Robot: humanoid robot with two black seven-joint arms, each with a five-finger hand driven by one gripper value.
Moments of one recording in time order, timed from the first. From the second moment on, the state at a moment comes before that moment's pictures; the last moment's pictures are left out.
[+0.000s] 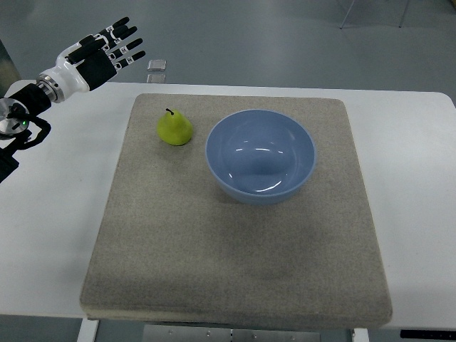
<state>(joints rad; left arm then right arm) -0.99 0.43 -0.54 -0.50 -0.33 -0.57 0.08 0.02 0.00 -0.09 0.16 -0.04 -0.09 0.01</state>
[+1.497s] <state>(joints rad) -1.06 0.64 -0.50 -0.75 0.45 -0.57 -0.06 0.02 0.00 -0.09 0.16 -0.04 -0.09 0.01</state>
